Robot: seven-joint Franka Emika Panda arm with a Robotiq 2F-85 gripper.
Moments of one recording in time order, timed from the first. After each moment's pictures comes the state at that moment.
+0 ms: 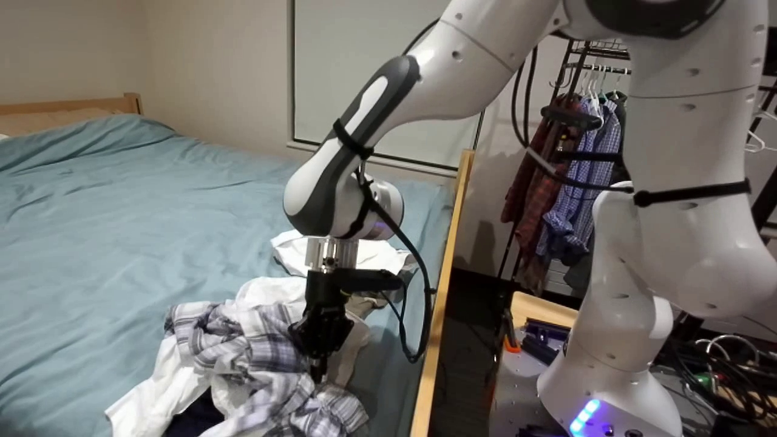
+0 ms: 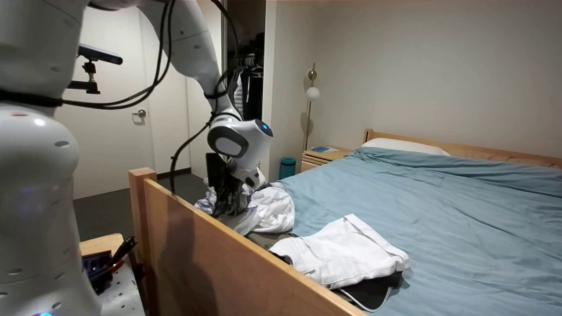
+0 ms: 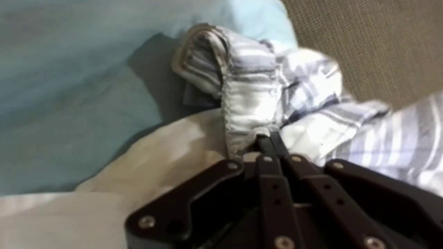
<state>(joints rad) 0.30 0.29 -0.05 -2.40 0.86 2.38 -0.19</state>
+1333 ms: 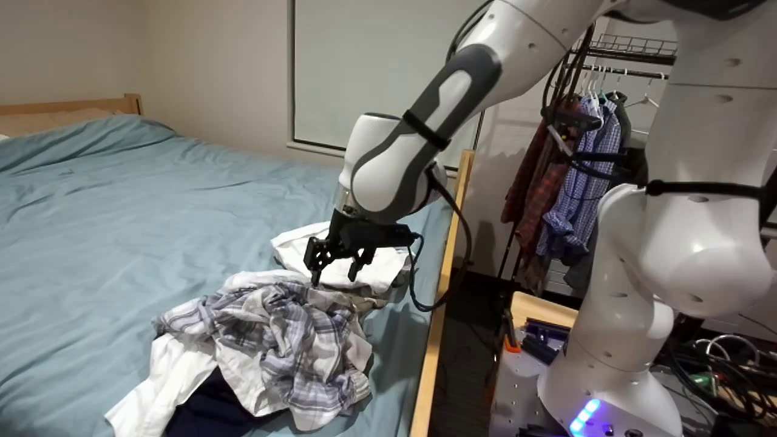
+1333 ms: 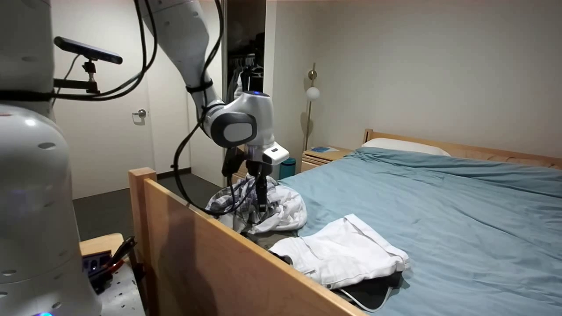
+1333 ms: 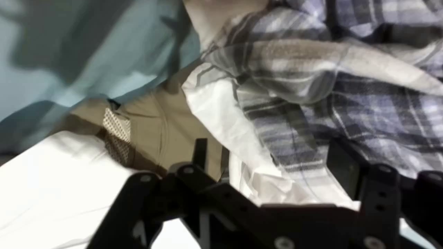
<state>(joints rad) 0.22 0.06 -0.12 -2.59 0.24 2.84 0.46</state>
